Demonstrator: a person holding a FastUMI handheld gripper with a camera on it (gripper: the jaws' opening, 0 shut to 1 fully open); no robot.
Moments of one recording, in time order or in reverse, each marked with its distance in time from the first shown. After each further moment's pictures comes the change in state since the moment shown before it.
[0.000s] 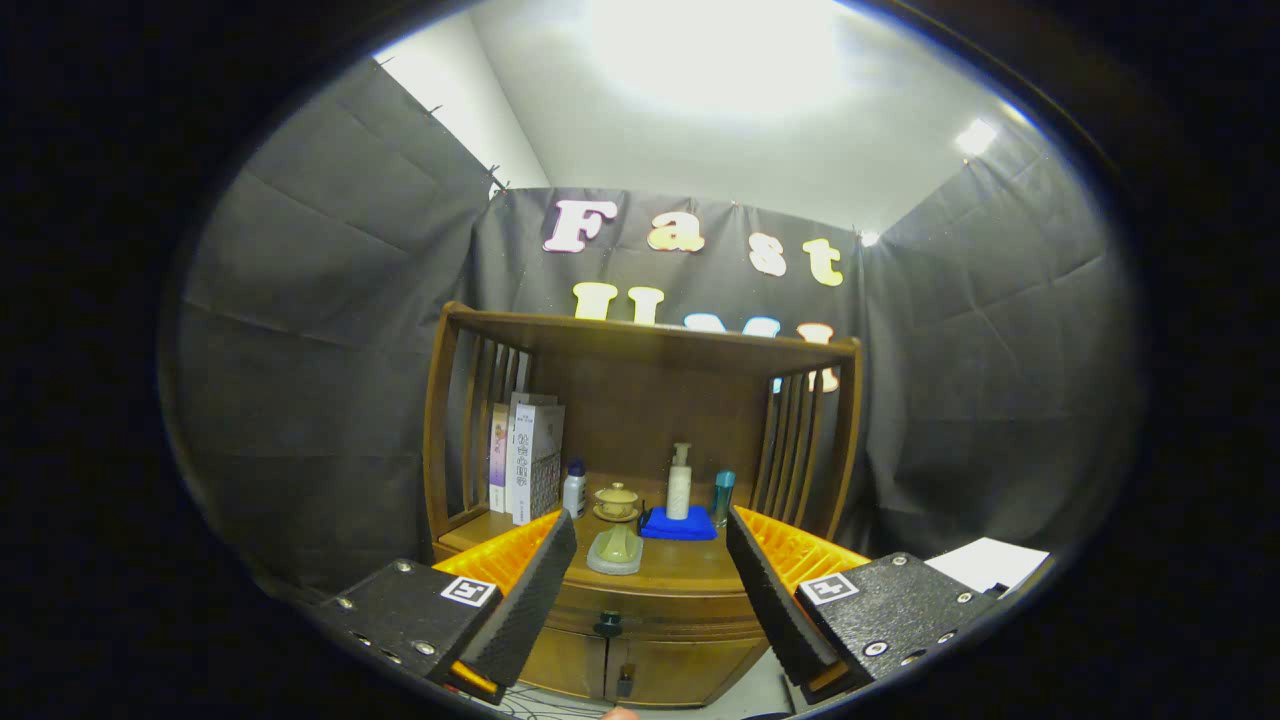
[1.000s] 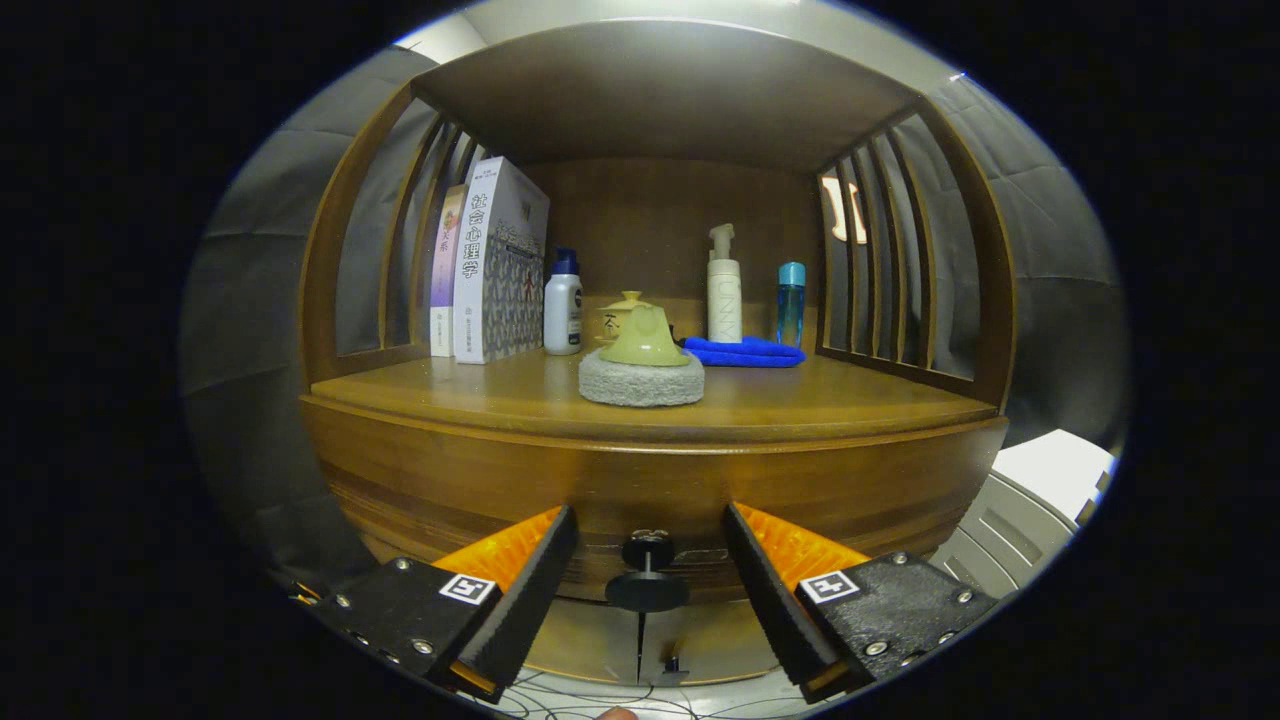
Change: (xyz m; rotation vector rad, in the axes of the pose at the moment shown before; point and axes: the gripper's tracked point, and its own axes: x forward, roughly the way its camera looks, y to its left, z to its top) arm 0.166 0.066 -0.281 0.089 0.305 0.053
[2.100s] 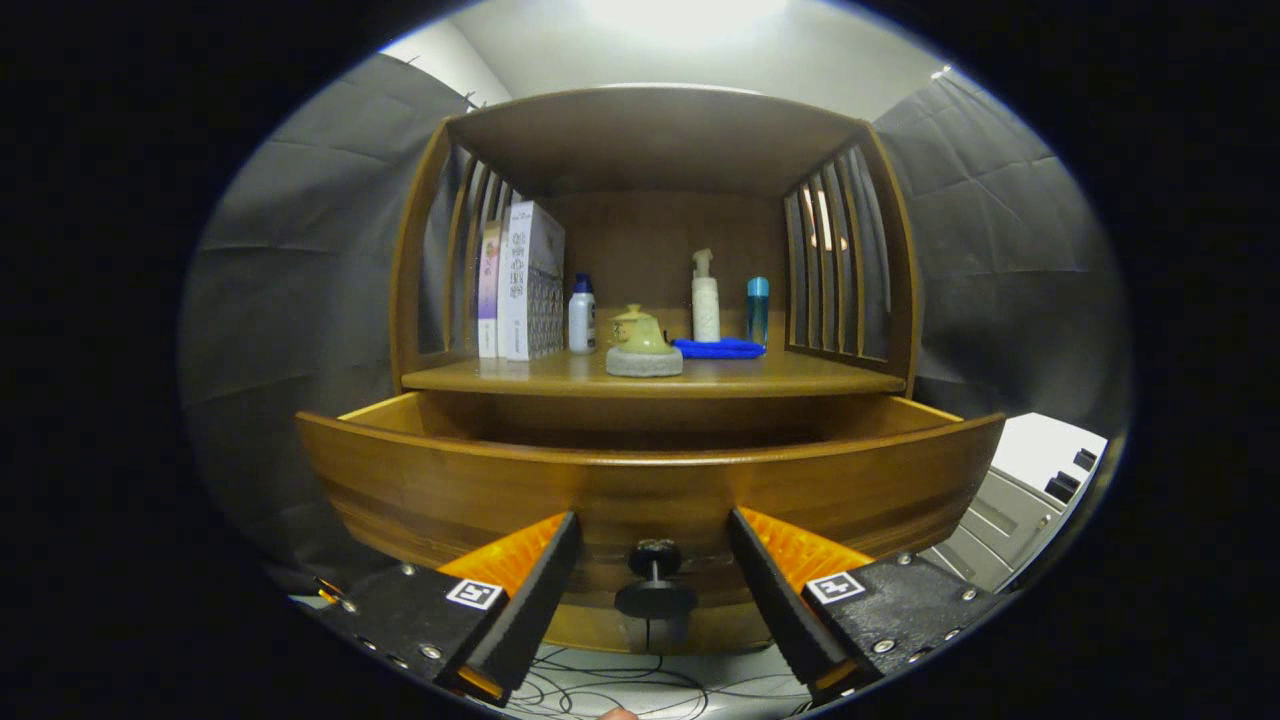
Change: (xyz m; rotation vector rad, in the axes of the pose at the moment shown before) arm -0.107 0.006 -0.031 0.031 -0.003 -0.029
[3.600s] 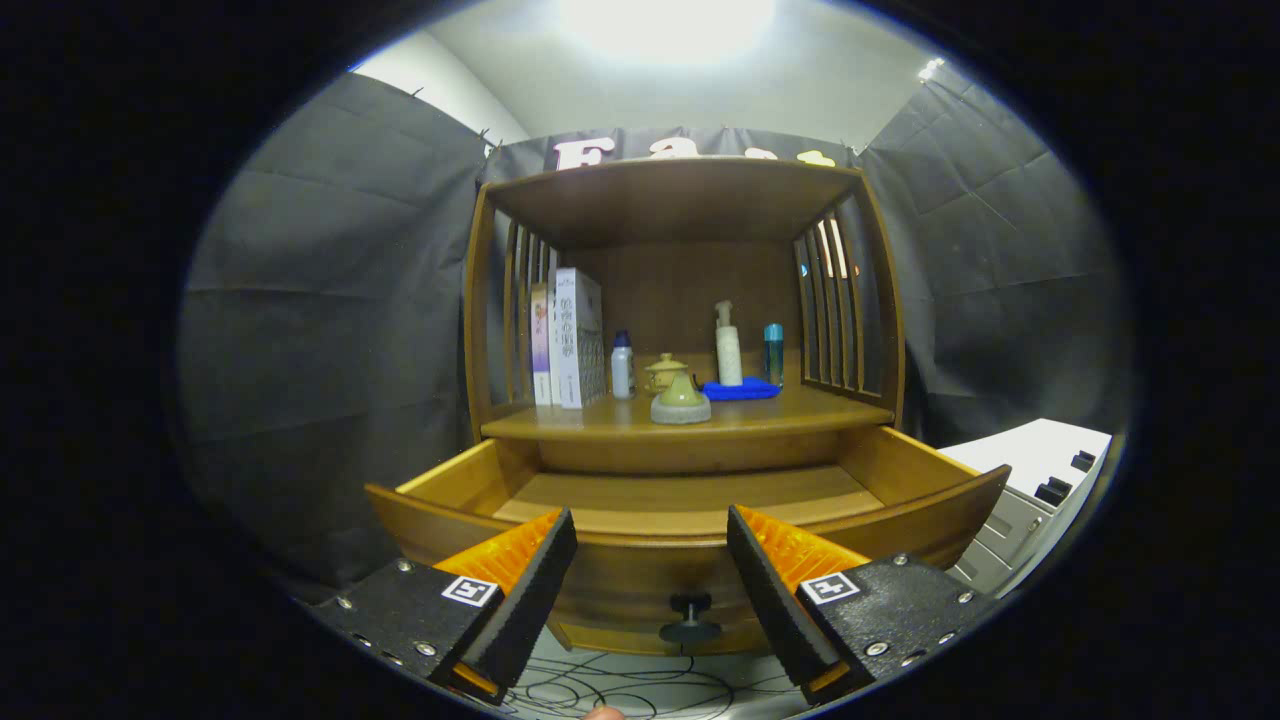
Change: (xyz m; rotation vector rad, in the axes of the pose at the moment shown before) arm -0.095 0.026 0.030 0.014 -0.096 0.089
